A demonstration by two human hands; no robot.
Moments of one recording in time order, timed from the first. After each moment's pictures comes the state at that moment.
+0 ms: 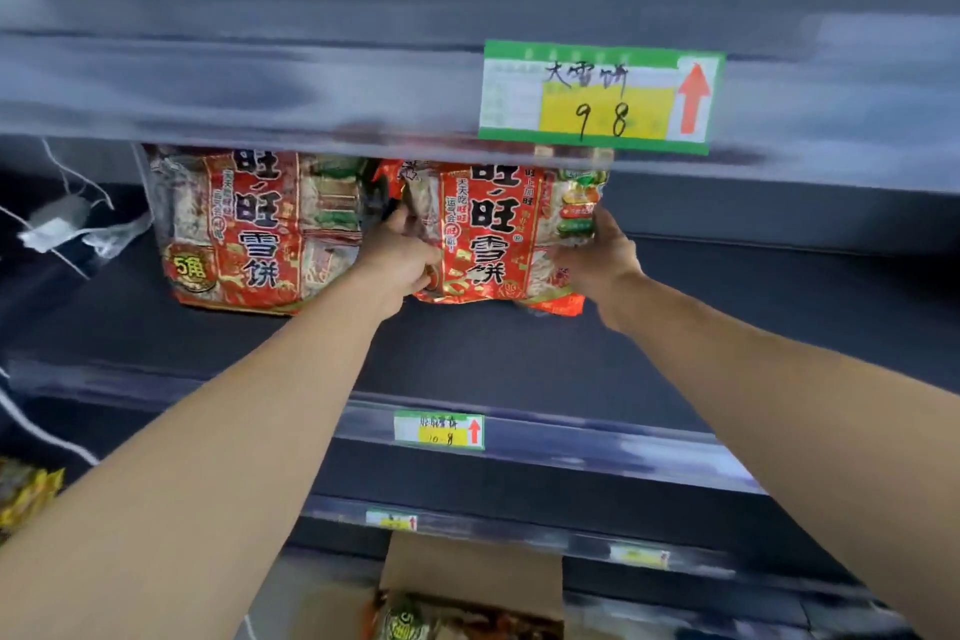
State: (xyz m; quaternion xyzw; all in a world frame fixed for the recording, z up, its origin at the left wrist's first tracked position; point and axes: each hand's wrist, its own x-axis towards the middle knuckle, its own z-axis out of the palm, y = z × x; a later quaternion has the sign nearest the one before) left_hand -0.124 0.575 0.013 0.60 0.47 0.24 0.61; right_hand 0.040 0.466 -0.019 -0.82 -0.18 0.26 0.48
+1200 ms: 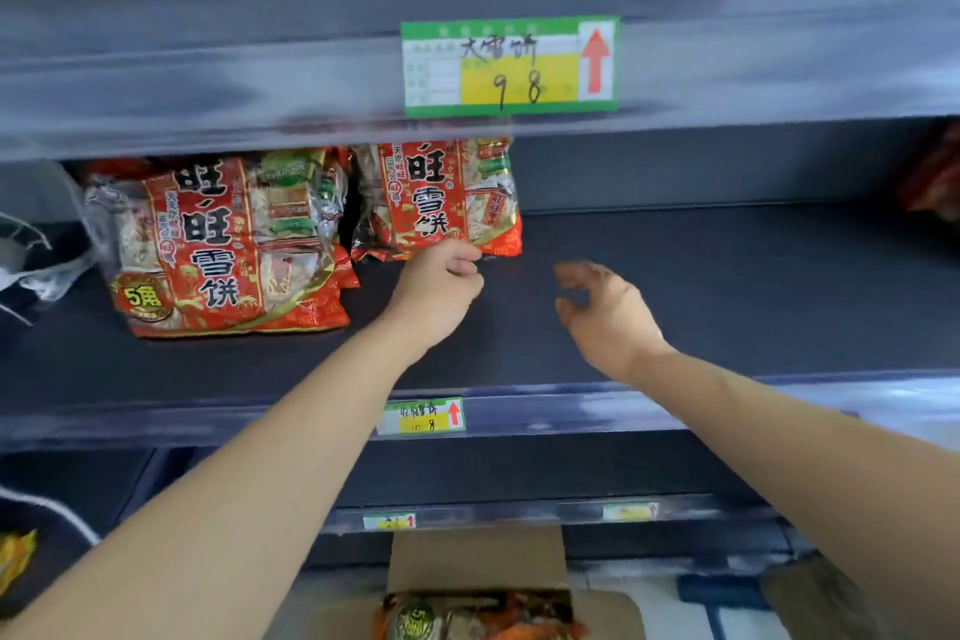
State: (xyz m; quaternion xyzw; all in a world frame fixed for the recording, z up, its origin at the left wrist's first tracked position) left_hand -0.122 0.493 0.014 0.79 0.36 0.17 0.47; right_hand -0.021 0.353 -0.002 -0.86 -0.34 0.14 0.35
